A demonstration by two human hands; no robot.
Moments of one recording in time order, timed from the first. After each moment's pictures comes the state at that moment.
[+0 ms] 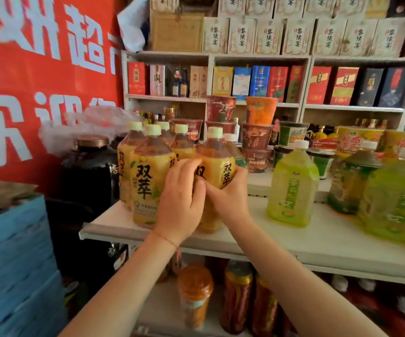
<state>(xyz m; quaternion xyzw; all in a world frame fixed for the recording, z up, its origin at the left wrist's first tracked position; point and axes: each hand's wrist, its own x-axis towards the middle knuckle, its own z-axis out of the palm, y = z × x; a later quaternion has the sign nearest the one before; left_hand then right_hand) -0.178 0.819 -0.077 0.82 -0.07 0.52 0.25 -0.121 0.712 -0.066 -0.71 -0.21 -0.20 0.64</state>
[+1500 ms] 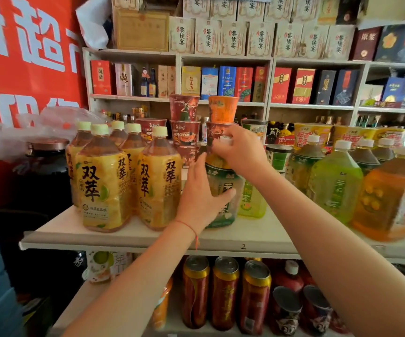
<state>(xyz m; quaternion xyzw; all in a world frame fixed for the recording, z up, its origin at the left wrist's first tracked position) -0.132 0.710 -0.068 0.84 -0.09 0.36 0.39 -0.078 0.600 0.025 -0.85 -0.25 -0.32 0.32</state>
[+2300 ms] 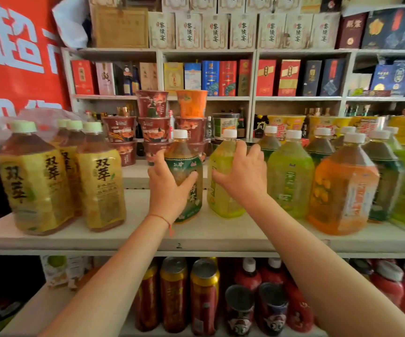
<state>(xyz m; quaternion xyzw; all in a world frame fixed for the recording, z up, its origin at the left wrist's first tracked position) -0.087 0.646 -0.076 0.80 0.02 0.42 0.42 -0.036 0.486 -0.043 -0.89 -0.10 -0.39 0.21</state>
